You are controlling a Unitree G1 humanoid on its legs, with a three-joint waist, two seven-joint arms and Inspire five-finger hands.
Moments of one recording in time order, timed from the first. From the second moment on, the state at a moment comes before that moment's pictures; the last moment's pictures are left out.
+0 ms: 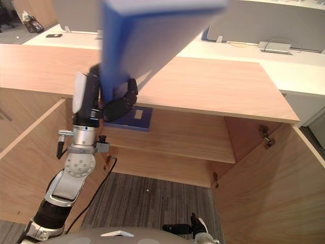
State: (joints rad) left arm -0.12 0.21 -0.27 -0.37 0.08 -0.24 0.30; right arm 0.04 -0.14 0.05 1.18 0.03 -0.03 -0.03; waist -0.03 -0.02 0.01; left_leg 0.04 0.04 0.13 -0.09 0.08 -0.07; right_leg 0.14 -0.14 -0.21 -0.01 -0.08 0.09
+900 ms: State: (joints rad) left arm 0.21 0.09 0.12 -0.47 -0.90 -0.32 0.03; right arm 0.43 0.02 -0.14 0.21 1.00 -0.17 0.24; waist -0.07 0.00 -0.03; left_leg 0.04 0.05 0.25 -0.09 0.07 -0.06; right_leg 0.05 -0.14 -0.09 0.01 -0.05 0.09
